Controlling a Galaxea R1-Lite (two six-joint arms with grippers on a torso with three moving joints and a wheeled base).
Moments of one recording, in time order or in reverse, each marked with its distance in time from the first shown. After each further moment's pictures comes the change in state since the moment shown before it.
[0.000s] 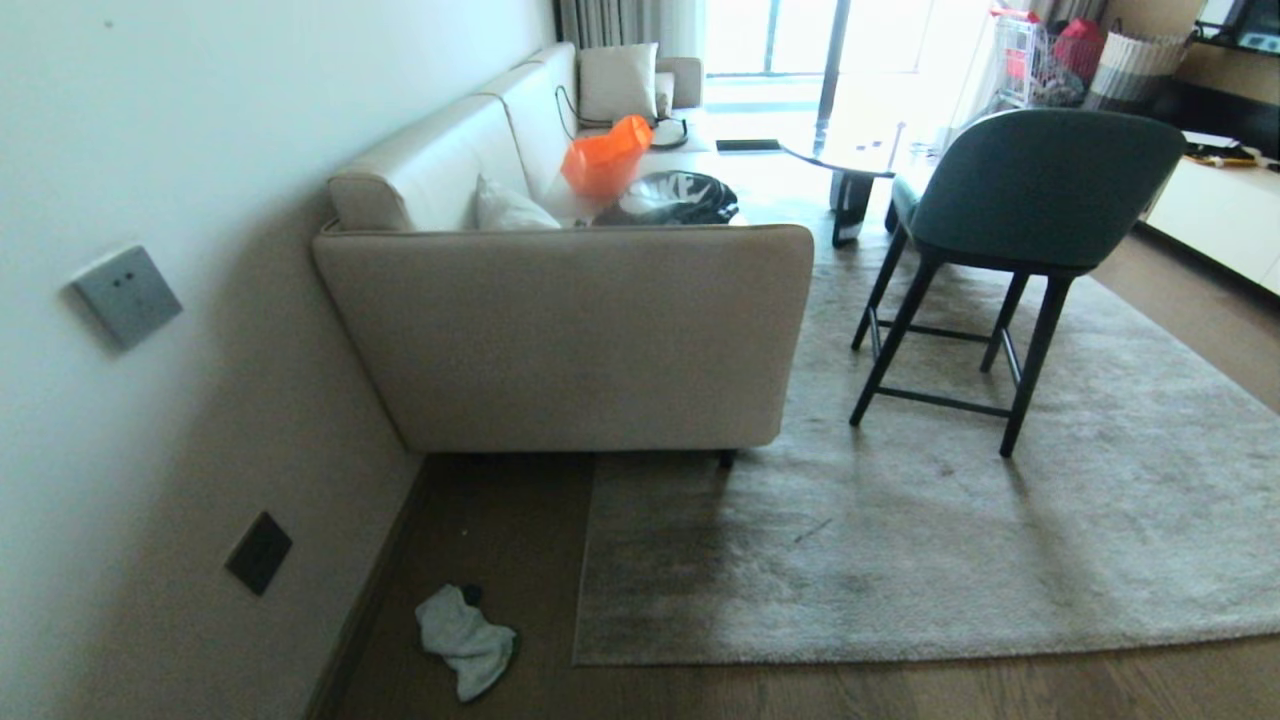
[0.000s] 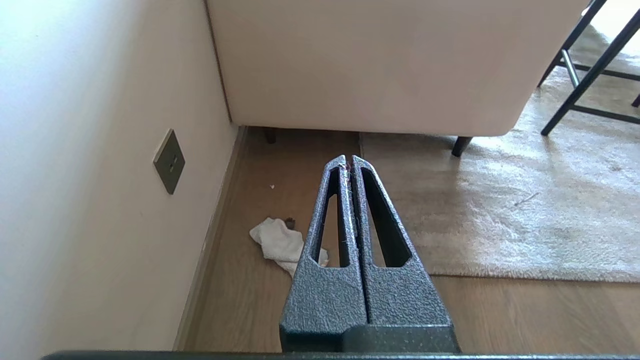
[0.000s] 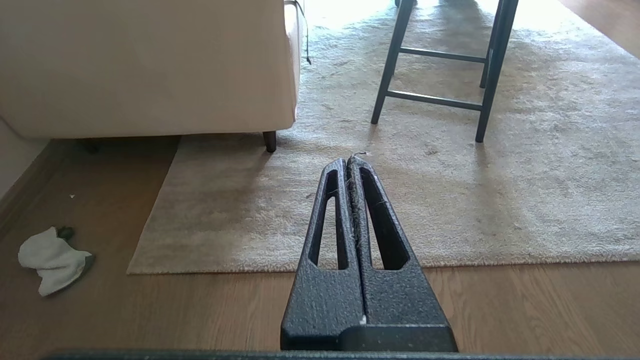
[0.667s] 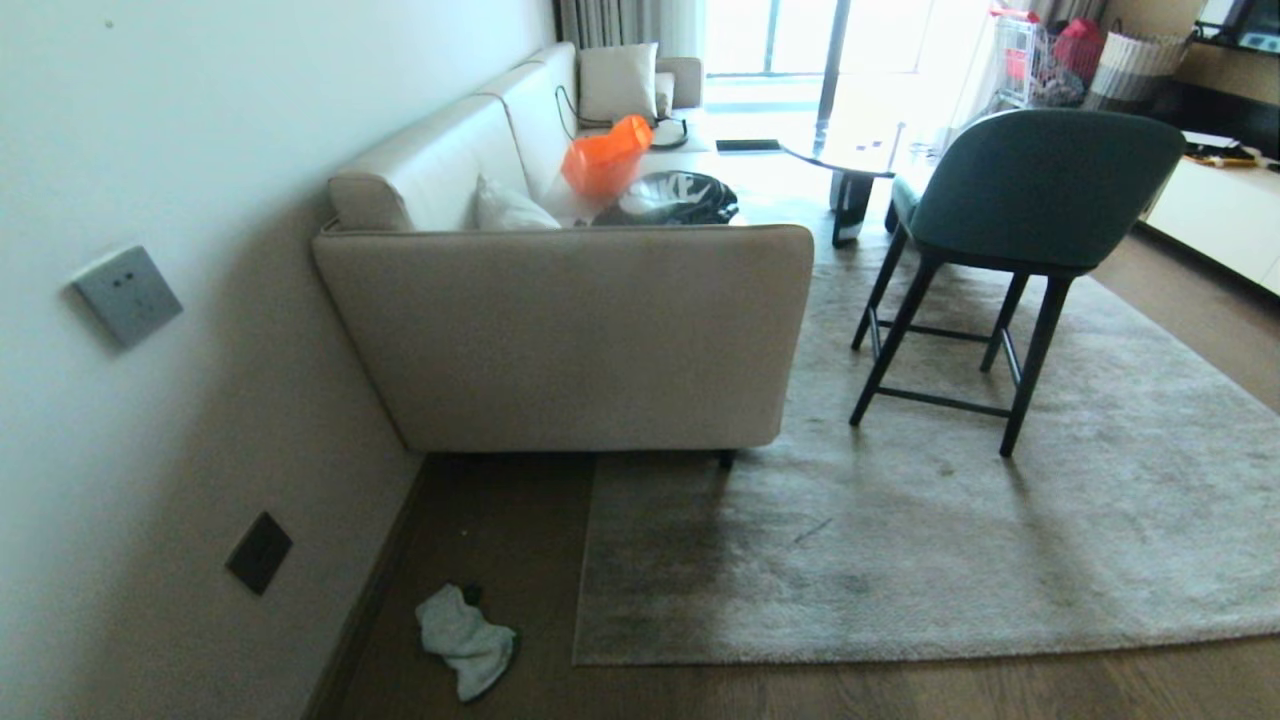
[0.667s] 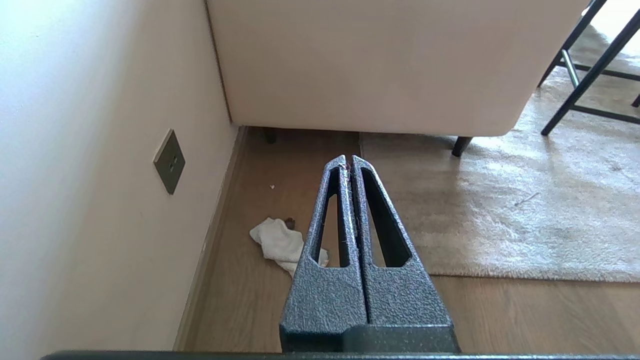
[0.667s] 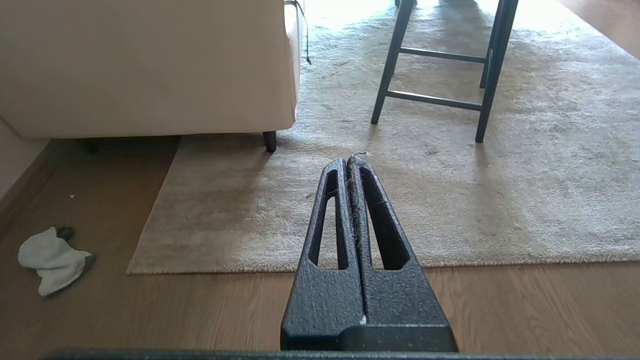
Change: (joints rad) left arm 0.000 0.000 0.000 0.000 0.000 0.000; right arm 0.000 0.000 0.000 0.000 0.000 0.000
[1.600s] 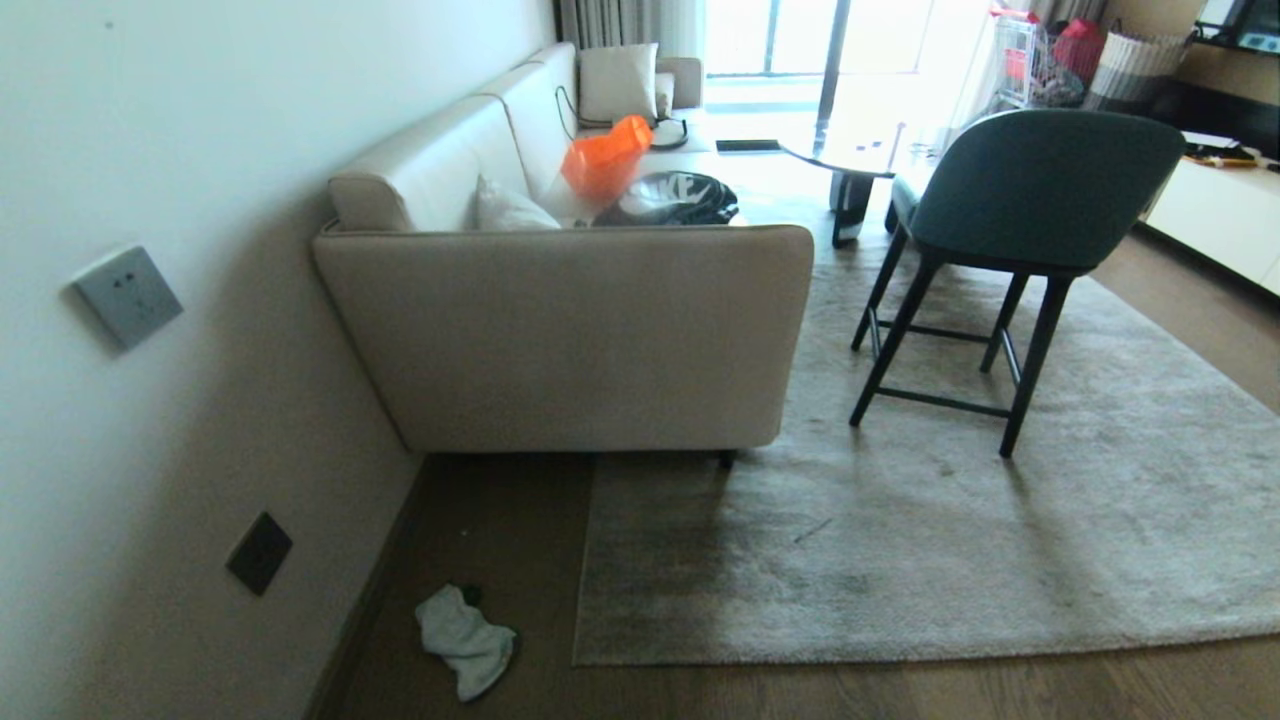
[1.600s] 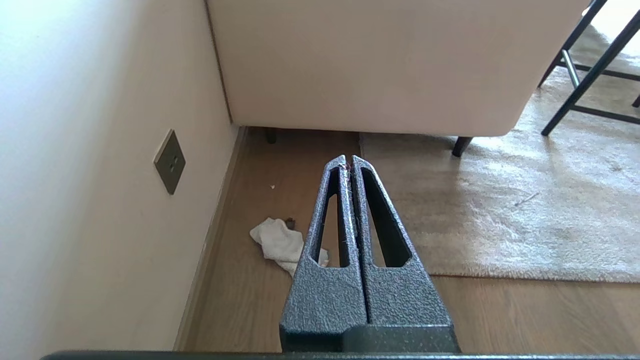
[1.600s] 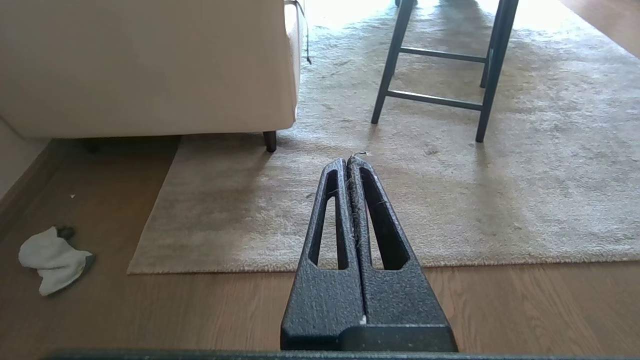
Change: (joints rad) left arm 0.000 0.000 0.000 0.000 0.000 0.000; right arm 0.000 0.000 0.000 0.001 0.000 0.001
